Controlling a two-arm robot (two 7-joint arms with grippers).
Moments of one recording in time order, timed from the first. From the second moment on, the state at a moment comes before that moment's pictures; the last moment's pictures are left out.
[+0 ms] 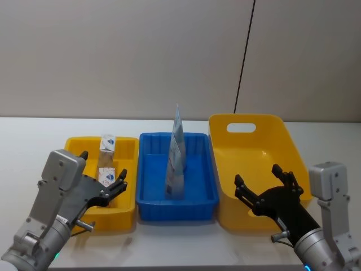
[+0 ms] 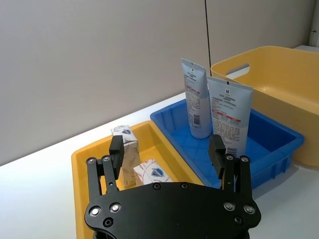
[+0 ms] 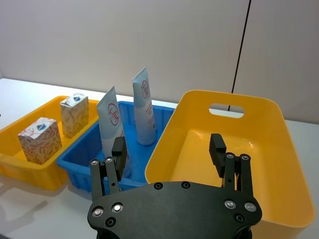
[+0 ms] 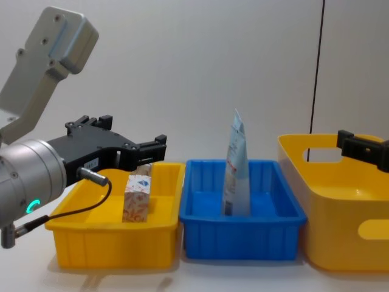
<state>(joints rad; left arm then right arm) -0.24 0.38 0.45 -1.63 -0.20 0.01 -0.01 -0.01 0.34 -0.23 -1.77 0.29 0.03 0.07</state>
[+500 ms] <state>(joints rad) -0.24 0.38 0.45 -1.63 -0.20 0.01 -0.01 -0.01 0.34 -0.23 -1.77 0.29 0.03 0.07</state>
